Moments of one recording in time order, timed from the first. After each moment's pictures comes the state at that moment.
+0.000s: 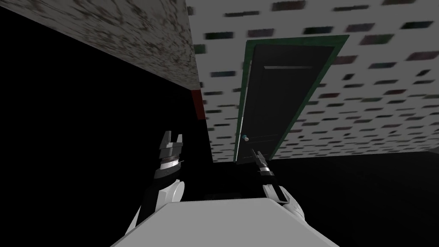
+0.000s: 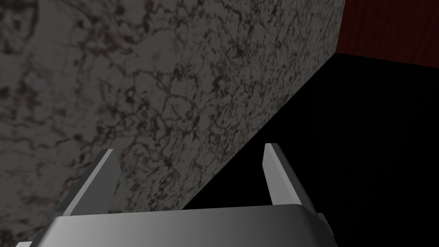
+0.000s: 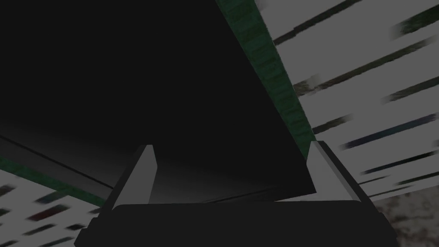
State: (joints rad) arm 0.12 -0.27 -0.08 -1.07 -0.07 -0.86 0.83
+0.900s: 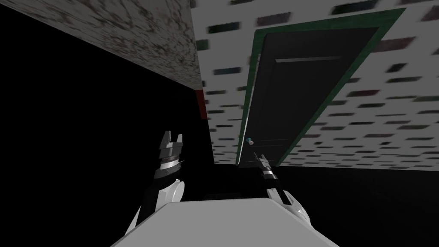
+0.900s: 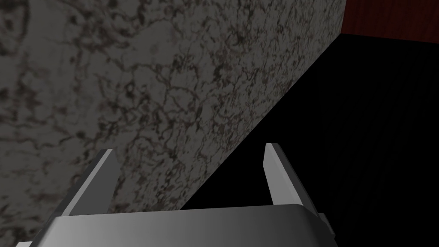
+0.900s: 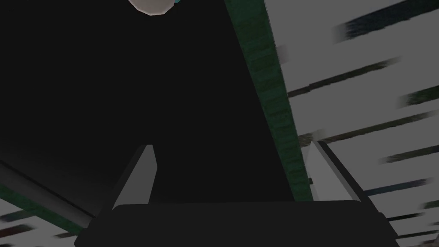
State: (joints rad) arm 0.07 -0.31 -0.11 -0.86 -0.07 -0.91 0.95
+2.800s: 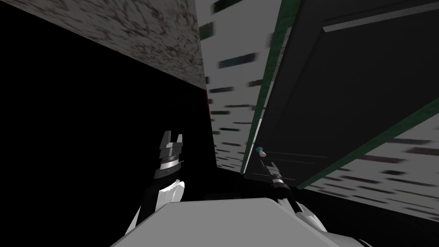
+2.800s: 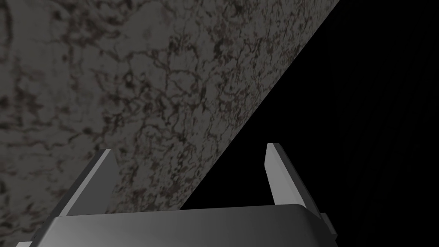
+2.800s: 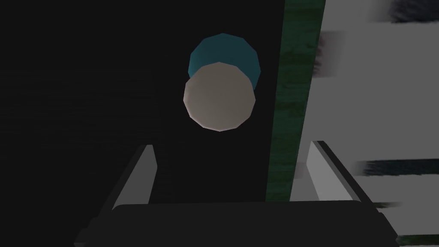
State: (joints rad) arm -0.05 -0.39 -0.16 -0.42 -0.07 -1.02 1.23
